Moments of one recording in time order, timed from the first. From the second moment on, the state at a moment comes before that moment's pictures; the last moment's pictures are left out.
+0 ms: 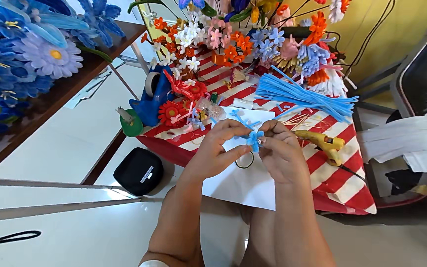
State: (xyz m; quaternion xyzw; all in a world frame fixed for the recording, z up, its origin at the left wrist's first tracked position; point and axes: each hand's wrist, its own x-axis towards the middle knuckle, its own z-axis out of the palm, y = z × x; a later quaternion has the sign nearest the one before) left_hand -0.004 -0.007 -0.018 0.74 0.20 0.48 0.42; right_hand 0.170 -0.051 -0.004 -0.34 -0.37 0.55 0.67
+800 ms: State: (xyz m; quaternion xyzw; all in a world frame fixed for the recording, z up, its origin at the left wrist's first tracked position) left_hand 0.014 -0.023 -0.010 0.69 0.21 0.55 0.43; right_hand 0.158 -0.057 -0.008 -0.38 -0.53 0.25 0.72
